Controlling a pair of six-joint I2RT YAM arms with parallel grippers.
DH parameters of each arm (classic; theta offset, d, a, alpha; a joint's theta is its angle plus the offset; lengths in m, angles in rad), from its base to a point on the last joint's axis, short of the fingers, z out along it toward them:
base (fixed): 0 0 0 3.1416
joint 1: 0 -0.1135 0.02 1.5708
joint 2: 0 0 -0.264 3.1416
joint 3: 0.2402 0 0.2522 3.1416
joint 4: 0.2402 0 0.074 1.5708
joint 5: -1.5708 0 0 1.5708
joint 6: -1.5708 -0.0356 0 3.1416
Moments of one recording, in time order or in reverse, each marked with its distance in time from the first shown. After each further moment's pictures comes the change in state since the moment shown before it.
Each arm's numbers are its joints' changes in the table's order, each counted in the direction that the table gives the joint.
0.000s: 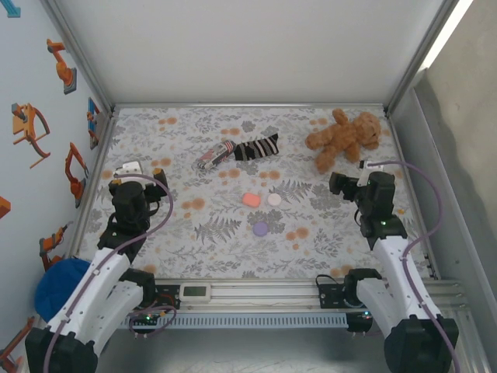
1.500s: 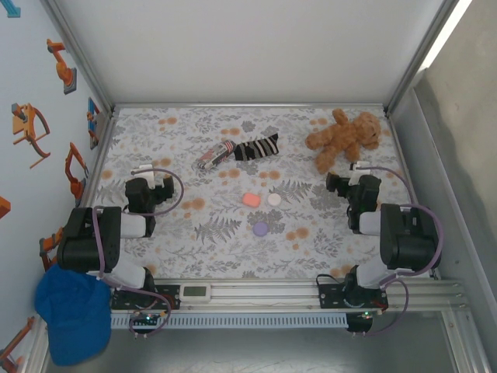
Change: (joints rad) left arm -0.226 0.823 -0.127 -0.836 -0.362 -0.122; right arm 0.090 0.748 -0.168 -0.999 0.079 0.106
